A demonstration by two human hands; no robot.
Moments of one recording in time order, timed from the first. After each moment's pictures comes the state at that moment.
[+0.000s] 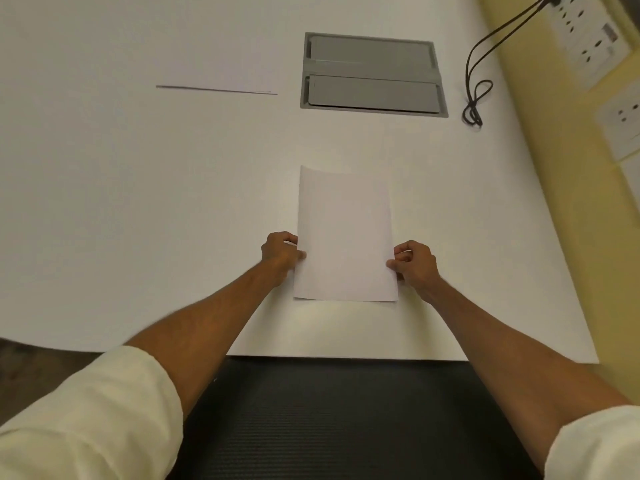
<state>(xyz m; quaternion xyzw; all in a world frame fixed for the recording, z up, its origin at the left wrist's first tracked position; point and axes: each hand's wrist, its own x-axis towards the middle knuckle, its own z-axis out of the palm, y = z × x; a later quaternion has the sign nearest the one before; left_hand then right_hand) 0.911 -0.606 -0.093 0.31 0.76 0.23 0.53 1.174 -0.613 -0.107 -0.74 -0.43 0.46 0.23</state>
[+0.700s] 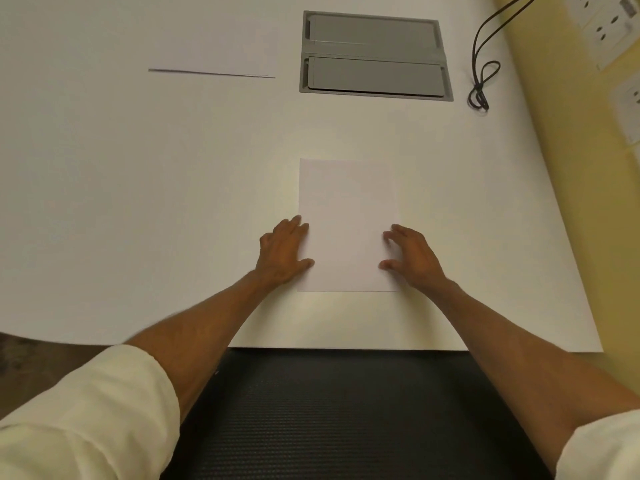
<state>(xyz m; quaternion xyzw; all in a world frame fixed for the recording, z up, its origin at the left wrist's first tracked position) 0.897 -0.622 -0.119 0.71 0.65 0.01 0.27 1.176 -0.621 -0.115 -0.66 -0.69 0.29 0.06</state>
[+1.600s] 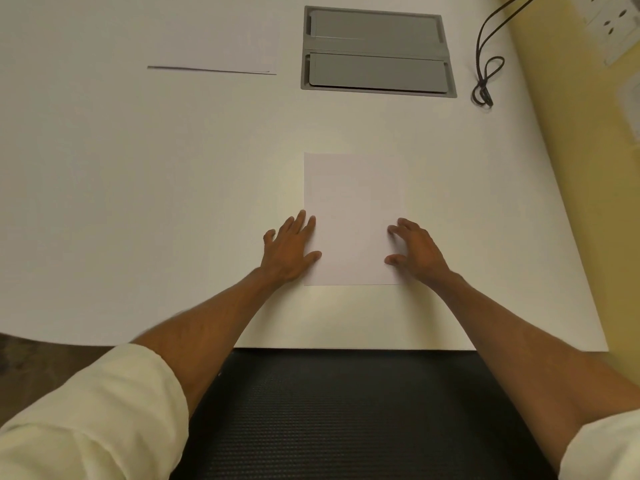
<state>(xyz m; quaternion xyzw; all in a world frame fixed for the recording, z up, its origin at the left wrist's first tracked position) 0.899 -0.617 -0.130 0.73 0.64 -0.03 0.25 1.175 -0.607 -0.113 -0.67 -0.68 0.30 0.02</state>
